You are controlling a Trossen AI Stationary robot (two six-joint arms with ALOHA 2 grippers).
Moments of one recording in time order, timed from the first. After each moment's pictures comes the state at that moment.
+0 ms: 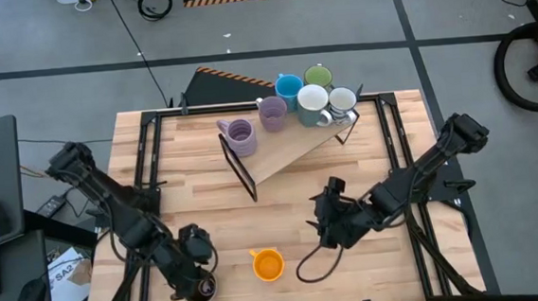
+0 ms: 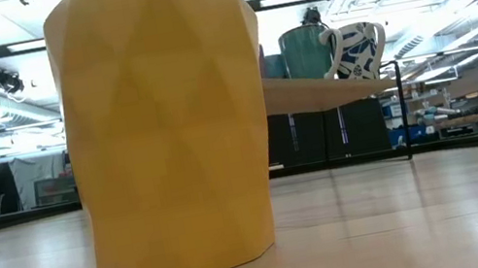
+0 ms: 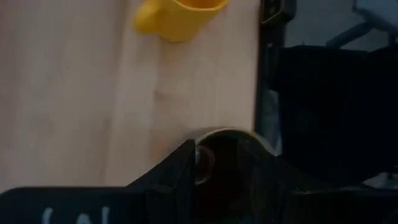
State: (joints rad) left arm -0.79 1.36 1.14 -0.77 -0.14 -0.92; right arm 0.56 1.50 1.14 -0.62 0.67 0.58
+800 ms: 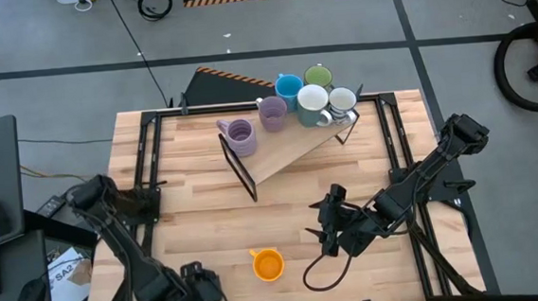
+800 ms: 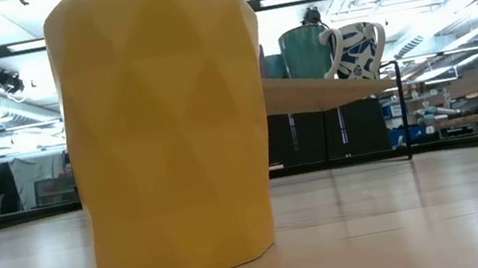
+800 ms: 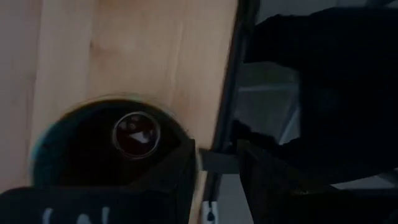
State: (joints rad) left arm -0.93 1.78 1.54 -0.97 -0.11 -1.11; right arm 0.62 1.50 1.10 -0.50 0.71 0.63
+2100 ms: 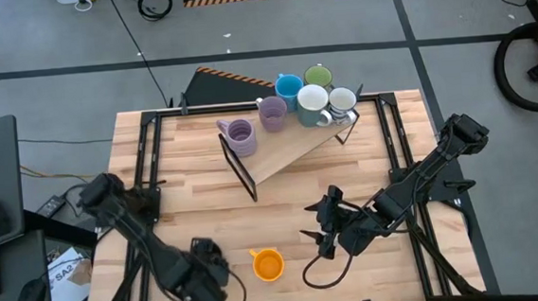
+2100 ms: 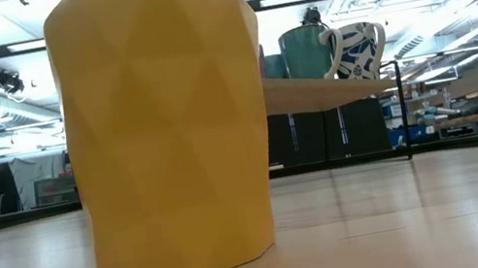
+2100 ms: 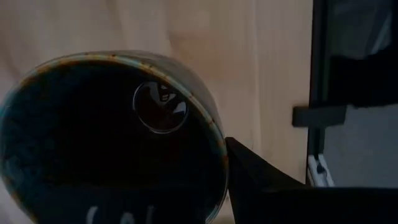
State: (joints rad) left arm -0.78 1.79 1.58 -1.26 -0.04 -0.64; right arm 0.62 1.50 1.10 -0.39 0.72 0.65
